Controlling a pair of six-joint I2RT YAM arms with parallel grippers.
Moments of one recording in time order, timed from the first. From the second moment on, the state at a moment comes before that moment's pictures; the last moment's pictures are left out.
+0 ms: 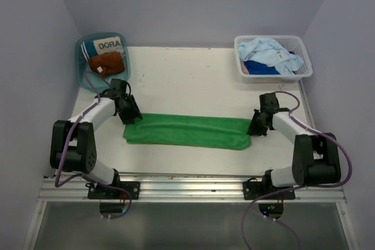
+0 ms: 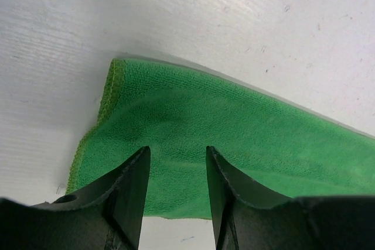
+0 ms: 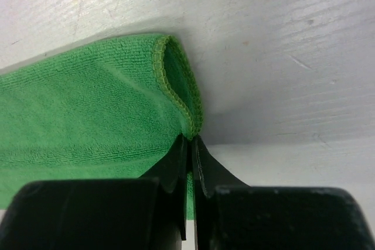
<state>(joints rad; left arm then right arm) -0.08 1.53 0.92 -0.56 0.08 -0.56 0.05 1.42 0.70 -0.50 -0.06 0.49</state>
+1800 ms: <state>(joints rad) -0.20 1.53 0.77 -0.51 0.27 -0.56 0.94 1.75 1.42 -0.63 0.19 0.66</state>
